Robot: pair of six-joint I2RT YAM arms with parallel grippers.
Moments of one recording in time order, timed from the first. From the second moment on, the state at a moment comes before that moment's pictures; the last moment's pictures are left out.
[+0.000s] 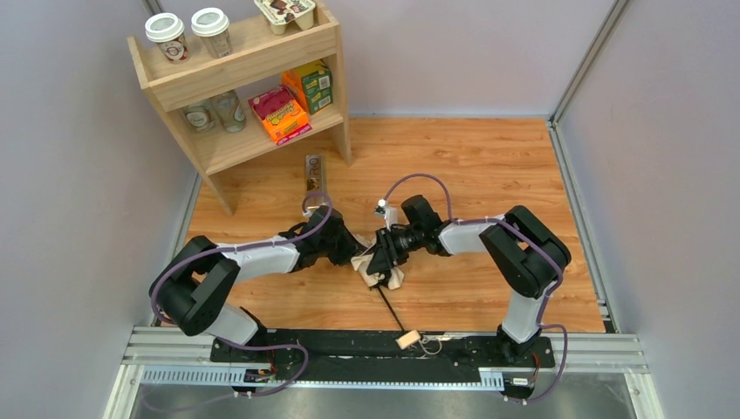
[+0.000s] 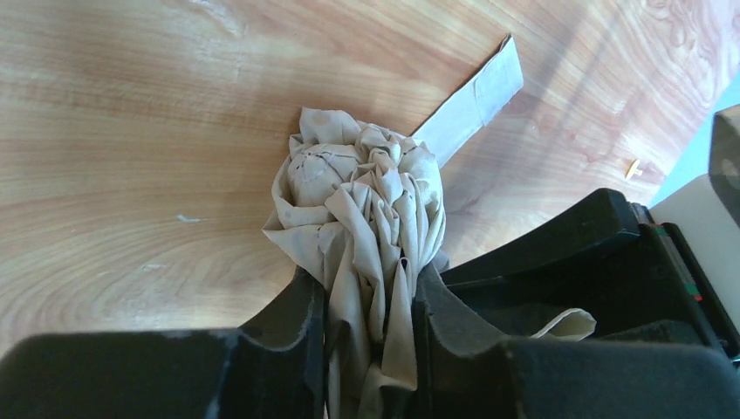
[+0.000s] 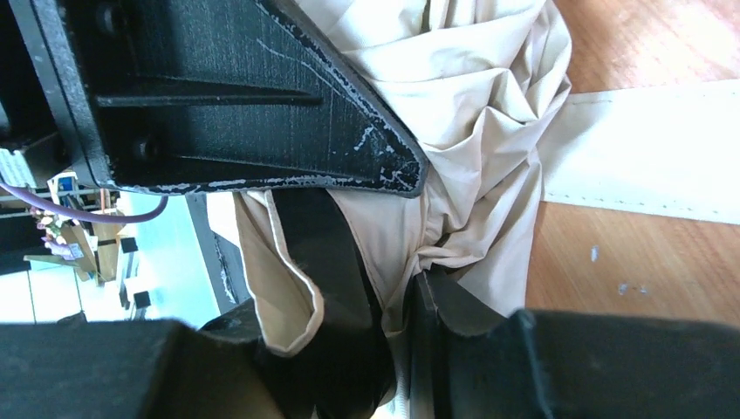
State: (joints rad) left arm -0.67 1.47 0.60 0.01 0.06 -1.20; right arm 0.67 1.82 0.81 0.20 -0.82 0.40
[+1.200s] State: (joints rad) left arm -0.66 1.57 0.69 -0.06 0.19 -1.42; right arm 1.15 1.64 0.98 -0.29 0.32 0.13
